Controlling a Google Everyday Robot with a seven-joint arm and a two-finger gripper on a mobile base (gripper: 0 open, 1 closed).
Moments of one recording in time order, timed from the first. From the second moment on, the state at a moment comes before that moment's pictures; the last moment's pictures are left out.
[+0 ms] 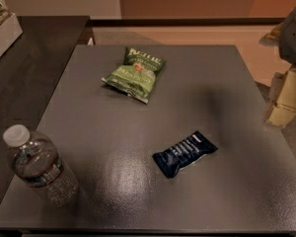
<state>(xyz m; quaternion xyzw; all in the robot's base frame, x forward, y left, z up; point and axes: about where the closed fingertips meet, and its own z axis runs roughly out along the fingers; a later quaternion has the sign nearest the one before) 0.438 -0.217 0.976 -0.60 0.78 -0.03 0.16</state>
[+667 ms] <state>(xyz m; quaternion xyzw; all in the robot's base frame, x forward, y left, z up) 0.451 -0.210 0.976 -0.58 0.79 -0.03 0.18</state>
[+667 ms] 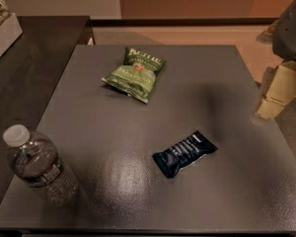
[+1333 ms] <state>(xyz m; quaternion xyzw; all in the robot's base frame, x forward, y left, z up) 0.533 -0.171 0.961 -0.53 0.82 0.02 0.24</state>
